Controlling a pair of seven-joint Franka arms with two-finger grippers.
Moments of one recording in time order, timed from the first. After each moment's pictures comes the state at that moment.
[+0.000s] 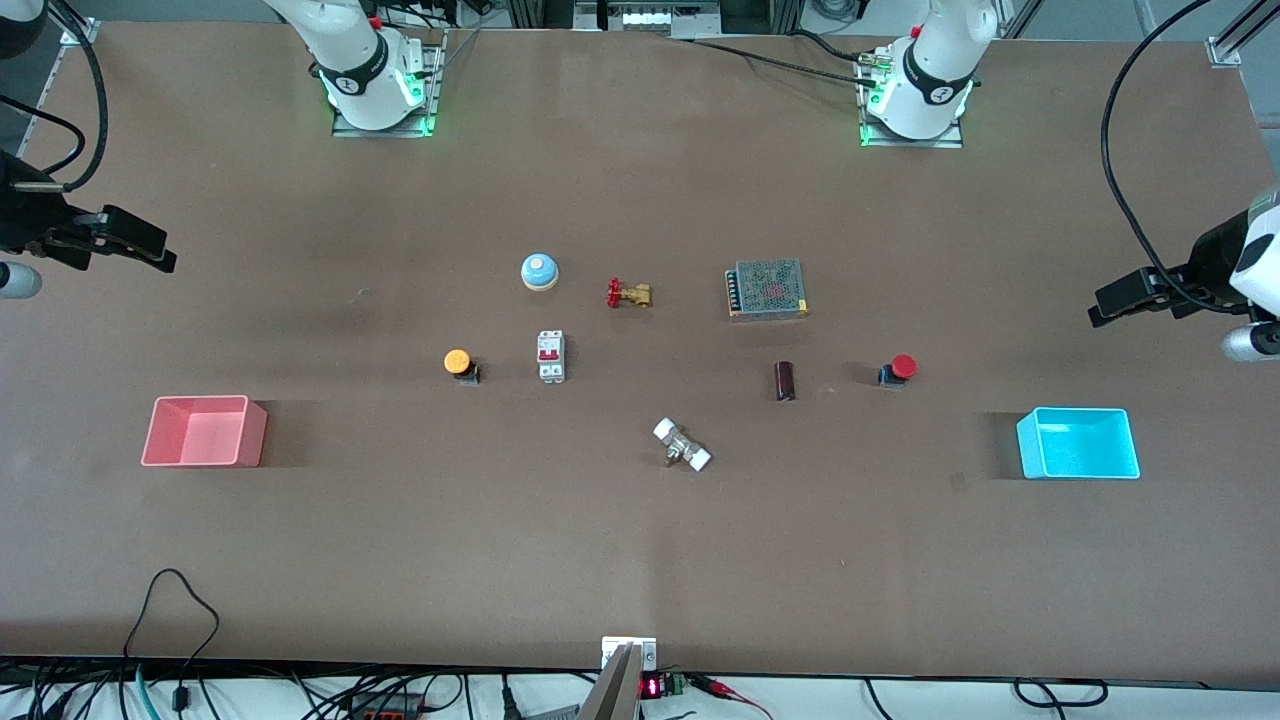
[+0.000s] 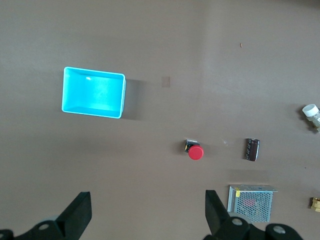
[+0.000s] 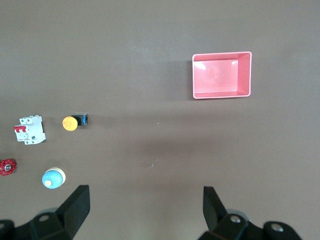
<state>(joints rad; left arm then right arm) 0.11 0.15 -0.08 -1.51 -0.03 1.64 -0.10 -0.01 0.08 -0.01 -1.52 0.01 1.56 0.02</state>
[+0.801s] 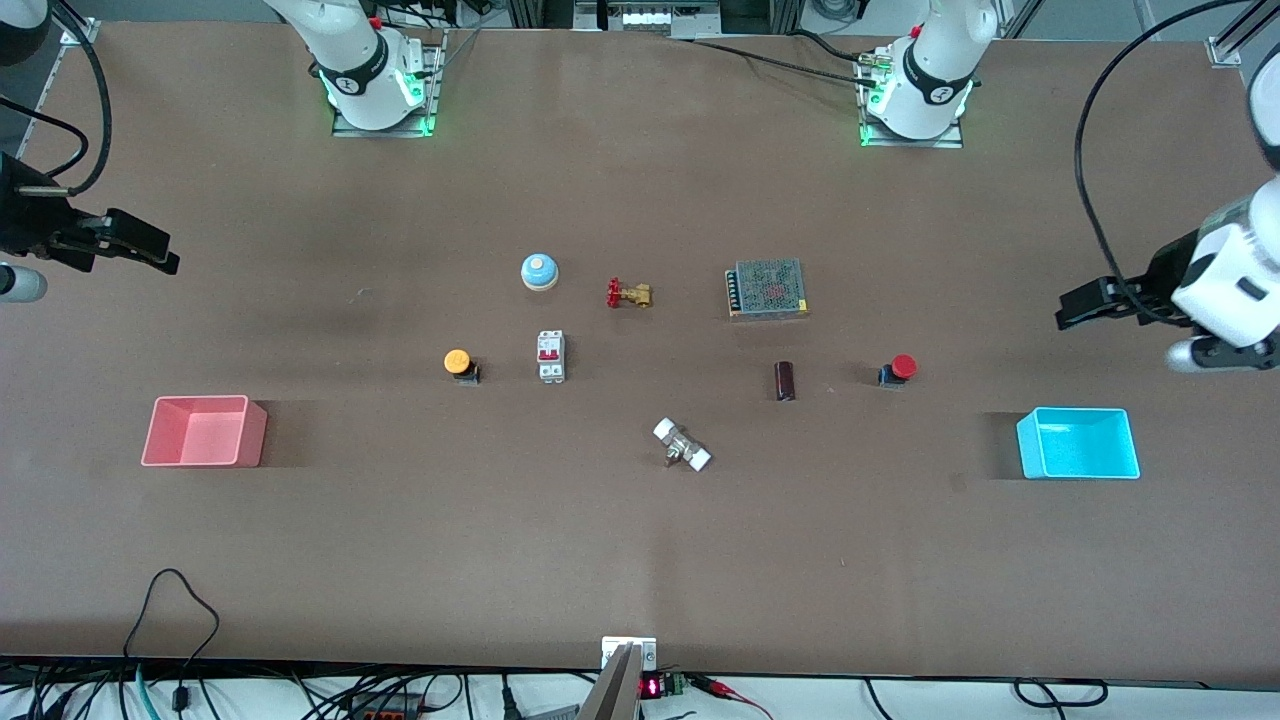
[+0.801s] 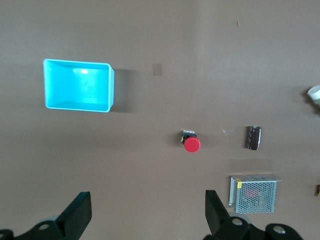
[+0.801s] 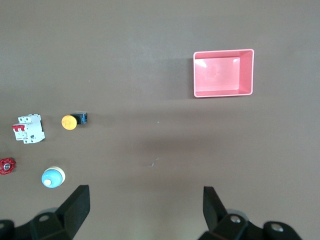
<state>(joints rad) 0.10 0.22 -0.12 -1.53 -0.01 1.64 -0.09 -0.01 0.10 -0.01 -1.52 0.02 1.56 0.02</state>
